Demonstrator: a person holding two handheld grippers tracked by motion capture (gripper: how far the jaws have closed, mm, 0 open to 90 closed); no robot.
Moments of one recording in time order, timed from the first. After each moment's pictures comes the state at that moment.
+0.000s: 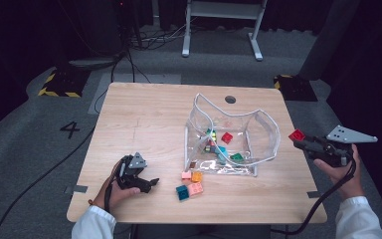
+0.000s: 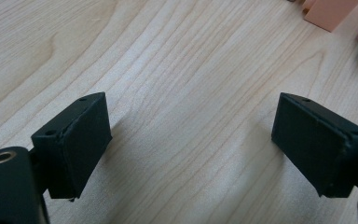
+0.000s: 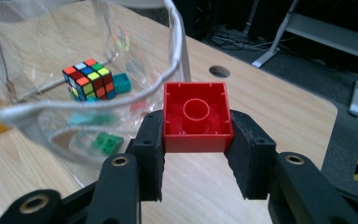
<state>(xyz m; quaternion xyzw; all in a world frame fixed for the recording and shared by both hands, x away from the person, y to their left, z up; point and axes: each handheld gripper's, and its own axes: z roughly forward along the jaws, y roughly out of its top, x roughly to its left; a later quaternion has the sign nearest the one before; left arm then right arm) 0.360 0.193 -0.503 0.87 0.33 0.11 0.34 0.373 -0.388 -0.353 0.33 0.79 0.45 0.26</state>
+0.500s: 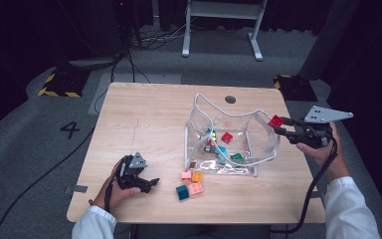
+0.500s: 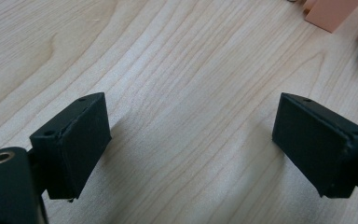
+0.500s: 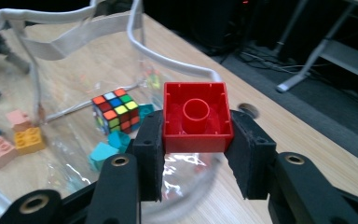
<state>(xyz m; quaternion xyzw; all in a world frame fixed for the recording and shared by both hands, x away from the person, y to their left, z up) 0.361 0.192 -0.503 0.87 0.33 0.11 0.34 0.410 -0.330 -0.321 0.25 0.83 0.44 0.23</state>
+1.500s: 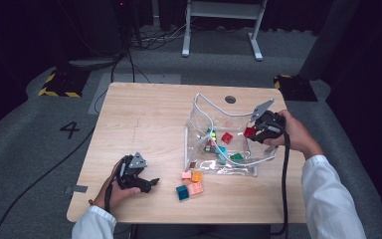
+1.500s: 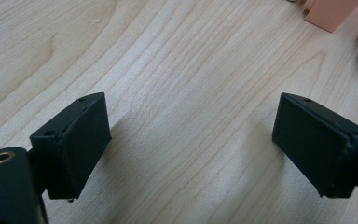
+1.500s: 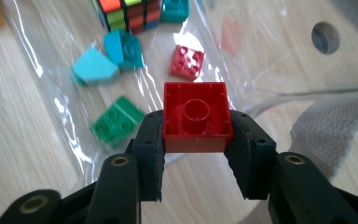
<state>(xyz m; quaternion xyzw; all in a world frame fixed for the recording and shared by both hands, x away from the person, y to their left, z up) 0.361 0.192 -0.503 0.87 0.33 0.11 0.34 0.474 -0.244 -0.357 0.16 0.96 0.17 0.16</state>
